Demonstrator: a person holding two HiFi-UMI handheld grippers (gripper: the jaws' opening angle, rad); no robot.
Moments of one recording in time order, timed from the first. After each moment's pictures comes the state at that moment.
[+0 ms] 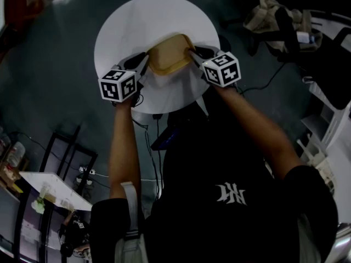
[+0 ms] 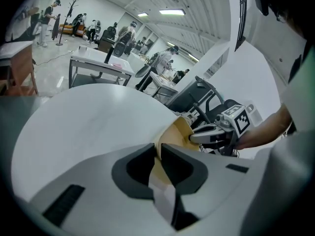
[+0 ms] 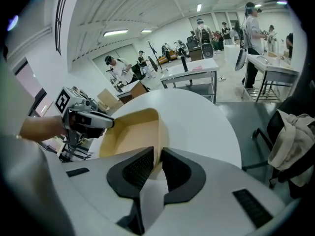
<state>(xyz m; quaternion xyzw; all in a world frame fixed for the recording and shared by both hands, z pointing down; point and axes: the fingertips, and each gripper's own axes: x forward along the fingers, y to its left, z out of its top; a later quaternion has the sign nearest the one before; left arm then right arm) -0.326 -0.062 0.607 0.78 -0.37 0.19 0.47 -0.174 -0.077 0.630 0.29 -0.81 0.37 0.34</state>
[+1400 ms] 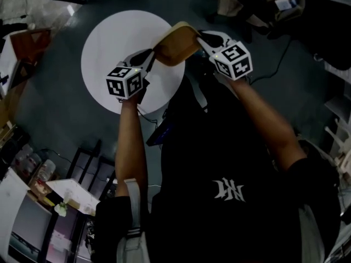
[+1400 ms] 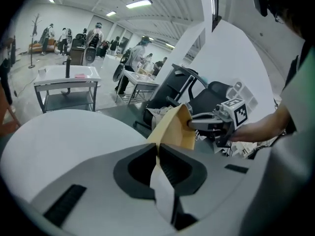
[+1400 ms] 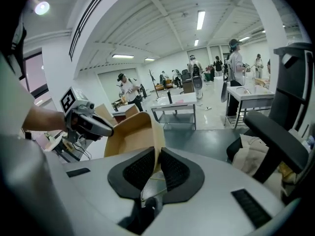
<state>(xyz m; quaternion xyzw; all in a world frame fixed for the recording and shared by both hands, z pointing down) -0.159 -0.078 0.534 0.83 -0.31 0.24 0.39 -0.007 -0.101 0.539 0.36 -0.86 0.27 0.24</state>
